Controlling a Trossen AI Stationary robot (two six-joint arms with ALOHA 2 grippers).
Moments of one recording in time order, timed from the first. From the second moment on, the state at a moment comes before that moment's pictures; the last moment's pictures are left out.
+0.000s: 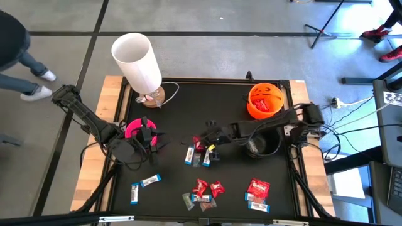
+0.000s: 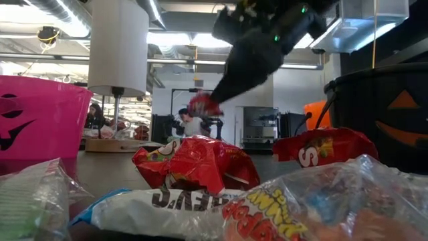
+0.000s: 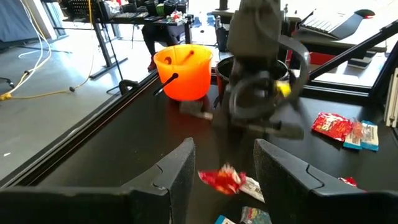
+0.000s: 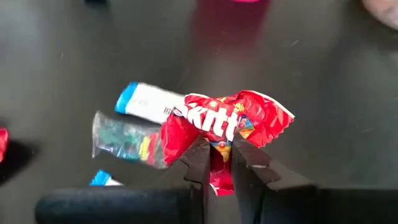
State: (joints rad) left arm -0.64 1.04 0.83 -0.28 -0.97 -0.41; right arm 0.12 1.78 1.13 -0.11 0.06 -0.06
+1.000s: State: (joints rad) left arm -0.61 1.12 0.83 -0.30 -0.97 -0.42; right arm -0.10 1.11 1.13 -0.73 0.37 -0.05
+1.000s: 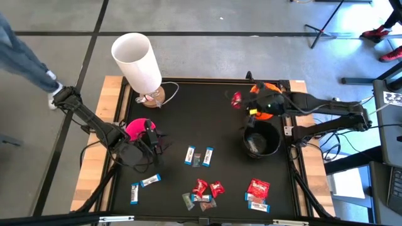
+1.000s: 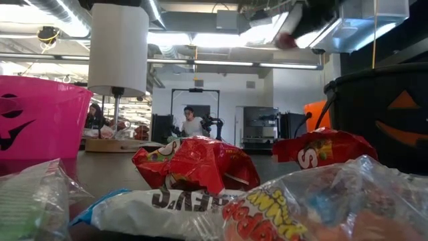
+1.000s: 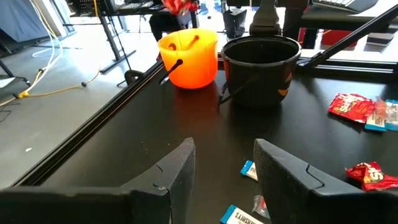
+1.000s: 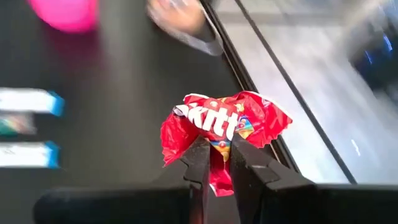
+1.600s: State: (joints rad) left arm -0.61 1.12 0.83 -0.30 -0.97 -0.42; right arm -0.57 1.10 1.13 -1.03 0.37 0.04
